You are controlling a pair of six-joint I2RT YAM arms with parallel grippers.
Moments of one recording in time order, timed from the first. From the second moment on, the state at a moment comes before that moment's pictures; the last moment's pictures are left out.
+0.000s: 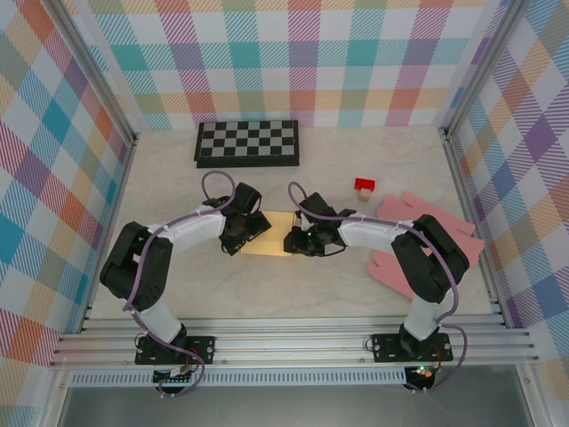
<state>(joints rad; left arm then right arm) -0.52 1.69 1.04 -0.58 0.00 -1.10 0.73 1.77 1.02 -0.31 -0.36 0.76</state>
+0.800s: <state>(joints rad) -0.52 1.69 1.04 -0.57 -0.01 -1.10 0.73 1.78 1.04 -0.31 -0.39 0.68</state>
